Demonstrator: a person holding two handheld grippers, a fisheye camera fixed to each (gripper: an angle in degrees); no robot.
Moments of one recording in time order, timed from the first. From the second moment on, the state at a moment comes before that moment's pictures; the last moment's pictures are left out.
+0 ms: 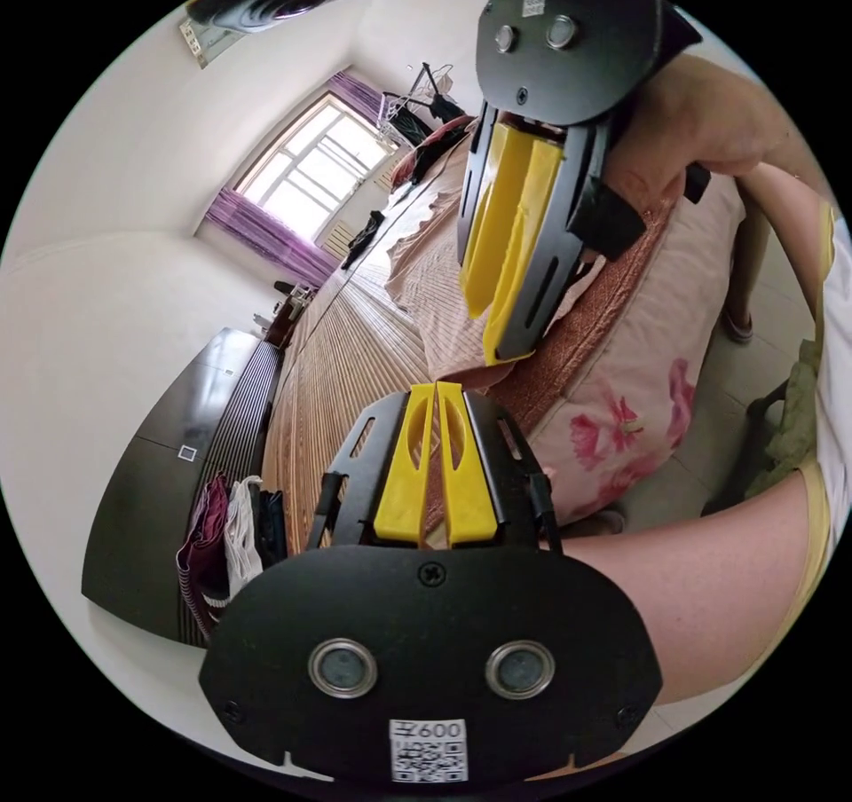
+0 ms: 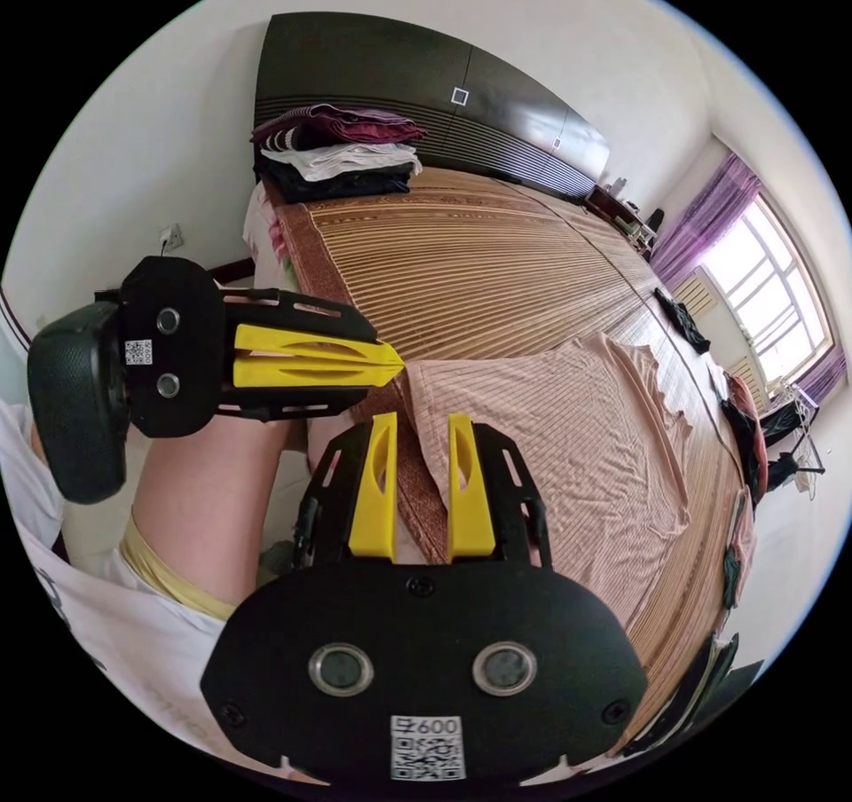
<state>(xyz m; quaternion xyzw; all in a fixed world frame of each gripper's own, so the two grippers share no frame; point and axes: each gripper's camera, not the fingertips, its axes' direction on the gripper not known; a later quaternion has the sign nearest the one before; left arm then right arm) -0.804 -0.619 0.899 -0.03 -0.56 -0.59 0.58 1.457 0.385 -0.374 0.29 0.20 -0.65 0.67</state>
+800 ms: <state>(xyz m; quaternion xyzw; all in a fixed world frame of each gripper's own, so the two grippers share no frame) -0.789 -0.594 0.888 0.02 -0.55 -0.61 0.57 1.459 0.330 -0.378 0.29 0.23 -0.61 0.71</state>
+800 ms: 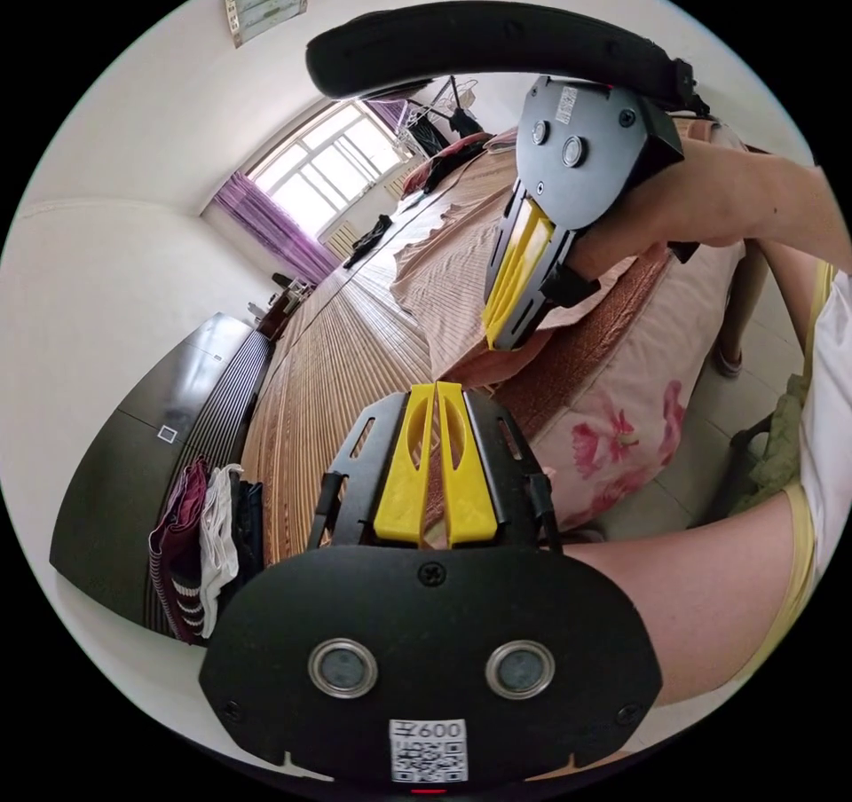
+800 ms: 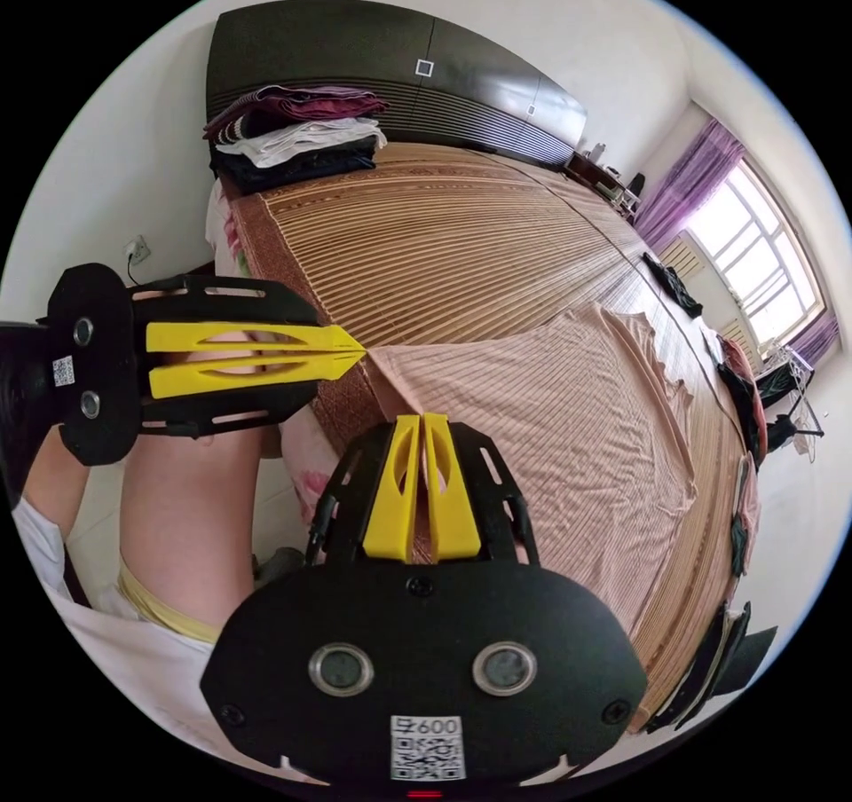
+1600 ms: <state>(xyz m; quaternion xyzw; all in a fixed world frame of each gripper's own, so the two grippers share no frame) -0.859 -0.662 0.925 -0.14 -0.56 -0.53 0.62 1.508 0.280 -0.420 0.26 0.17 -0.57 0.76</state>
